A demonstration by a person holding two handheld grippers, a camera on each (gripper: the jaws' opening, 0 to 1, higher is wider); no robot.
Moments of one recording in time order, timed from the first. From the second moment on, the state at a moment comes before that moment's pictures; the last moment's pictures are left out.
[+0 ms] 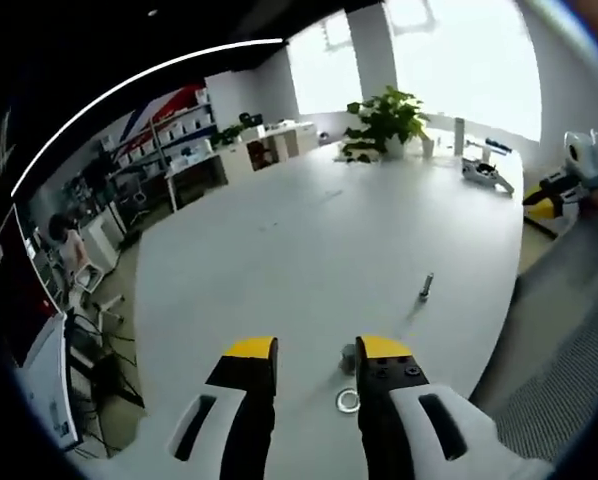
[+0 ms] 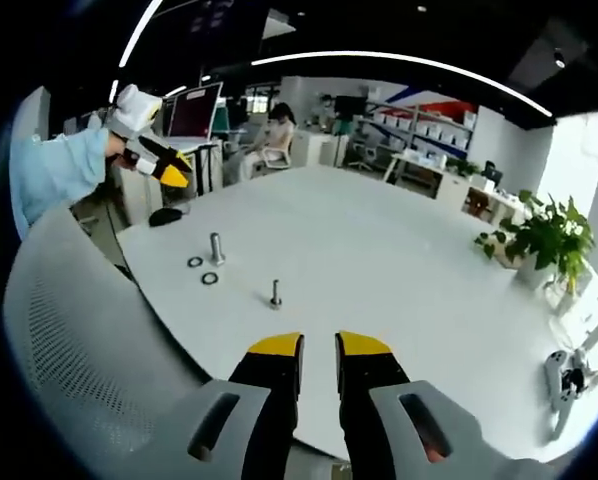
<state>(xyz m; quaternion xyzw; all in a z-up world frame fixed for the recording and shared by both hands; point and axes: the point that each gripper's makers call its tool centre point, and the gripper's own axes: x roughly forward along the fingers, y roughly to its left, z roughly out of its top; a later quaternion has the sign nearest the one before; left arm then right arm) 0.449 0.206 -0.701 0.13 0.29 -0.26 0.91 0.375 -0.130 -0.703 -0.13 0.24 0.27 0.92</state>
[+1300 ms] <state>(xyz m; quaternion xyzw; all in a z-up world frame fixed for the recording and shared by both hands) 0.432 0.209 -0.848 0.13 0.46 -0.27 0.84 0.378 -0.132 -0.708 -0.14 0.25 0.28 0.92</state>
